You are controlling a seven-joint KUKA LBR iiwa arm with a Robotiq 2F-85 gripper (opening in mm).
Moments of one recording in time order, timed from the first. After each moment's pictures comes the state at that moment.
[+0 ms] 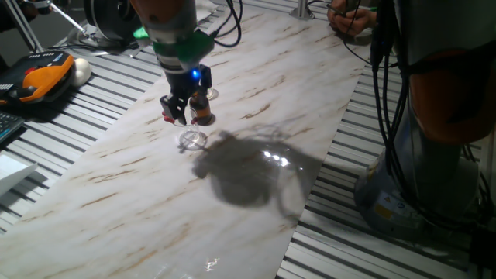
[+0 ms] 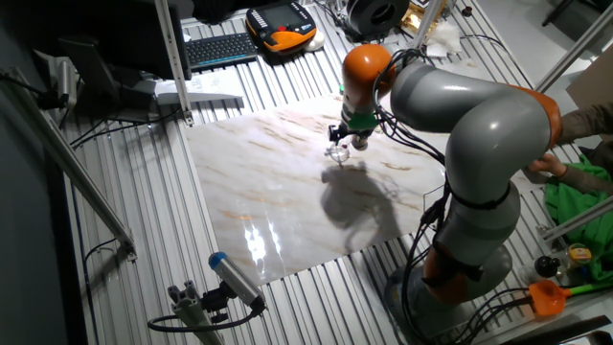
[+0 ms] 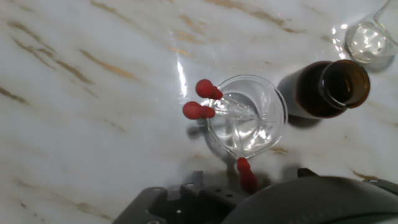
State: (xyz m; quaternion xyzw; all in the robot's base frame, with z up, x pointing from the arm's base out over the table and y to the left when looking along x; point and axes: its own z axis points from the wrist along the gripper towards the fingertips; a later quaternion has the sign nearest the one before) arm 0.511 0.070 0.134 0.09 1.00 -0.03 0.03
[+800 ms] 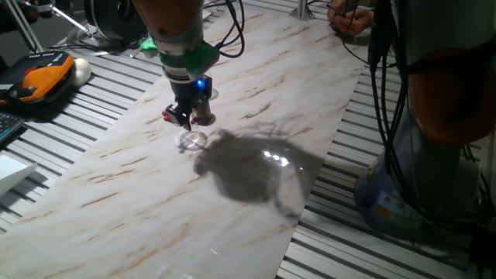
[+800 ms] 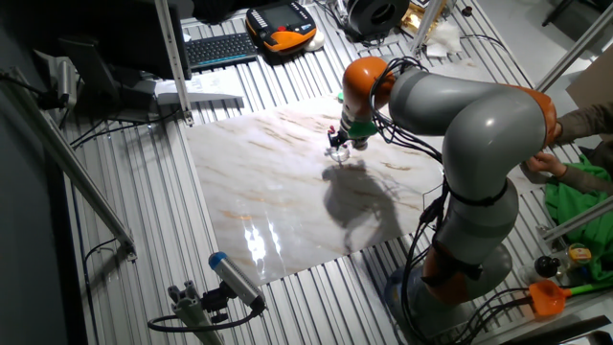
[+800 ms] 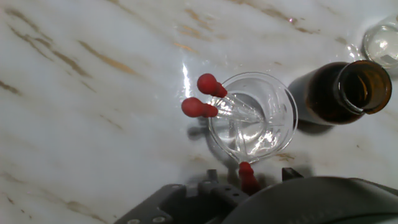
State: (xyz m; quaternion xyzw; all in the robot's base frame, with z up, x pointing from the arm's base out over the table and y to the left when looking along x) arm 0.508 0.067 0.114 0.06 1.00 -0.02 0.03
